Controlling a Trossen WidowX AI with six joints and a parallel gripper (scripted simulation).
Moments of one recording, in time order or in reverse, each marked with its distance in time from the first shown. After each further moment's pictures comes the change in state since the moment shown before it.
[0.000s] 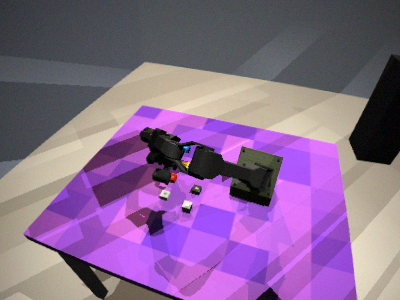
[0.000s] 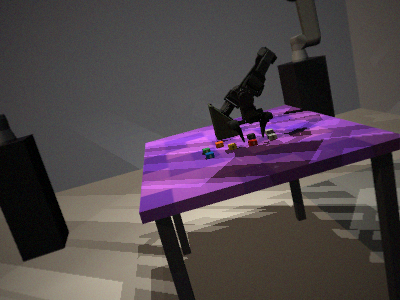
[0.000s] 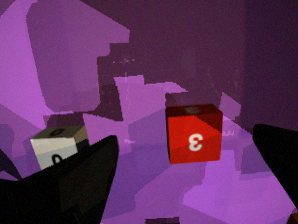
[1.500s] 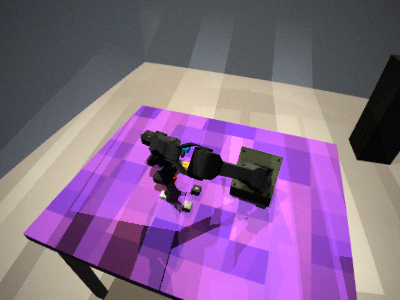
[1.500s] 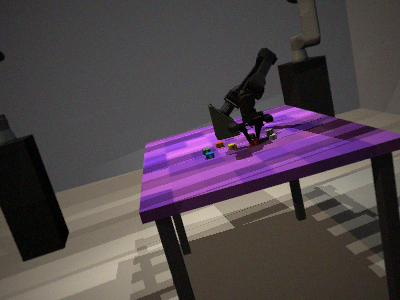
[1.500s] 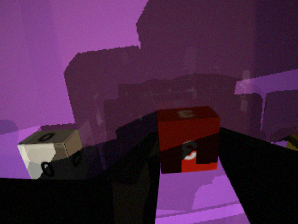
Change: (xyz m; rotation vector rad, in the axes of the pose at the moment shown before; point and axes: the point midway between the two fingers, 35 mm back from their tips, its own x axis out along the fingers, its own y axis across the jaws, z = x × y) arm 0.012 0.000 -0.002 0.003 0.007 0.003
